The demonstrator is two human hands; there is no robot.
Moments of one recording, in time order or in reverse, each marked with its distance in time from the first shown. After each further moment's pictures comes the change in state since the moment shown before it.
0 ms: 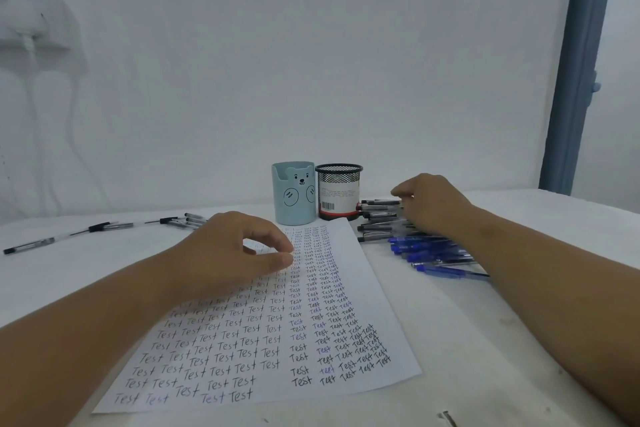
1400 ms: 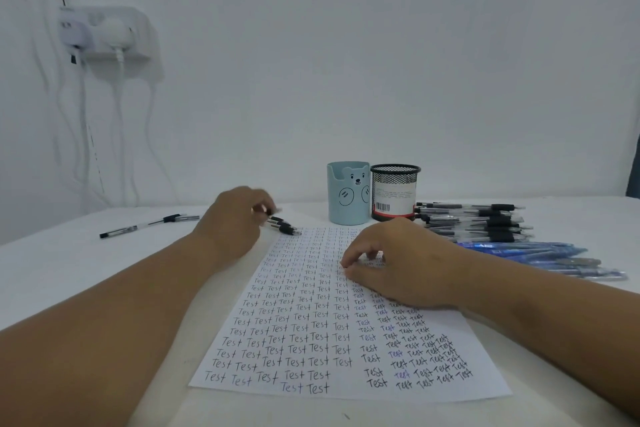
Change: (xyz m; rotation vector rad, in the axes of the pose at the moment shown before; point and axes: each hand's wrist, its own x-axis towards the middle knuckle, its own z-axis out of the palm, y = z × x) left_hand 0.032 -0.083 -0.042 0.302 0.395 -0.024; right_hand -0.079 -0.108 0.025 0.130 -0.265 -0.561
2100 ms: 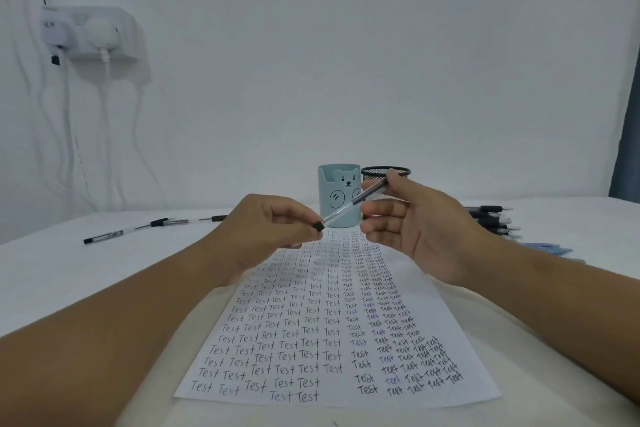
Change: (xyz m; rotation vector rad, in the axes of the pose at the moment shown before) left_hand -0.035 0.076 -0.011 -0.788 -0.267 -0.149; right_hand 0.007 0.009 -0.022 1.518 0.256 0.346
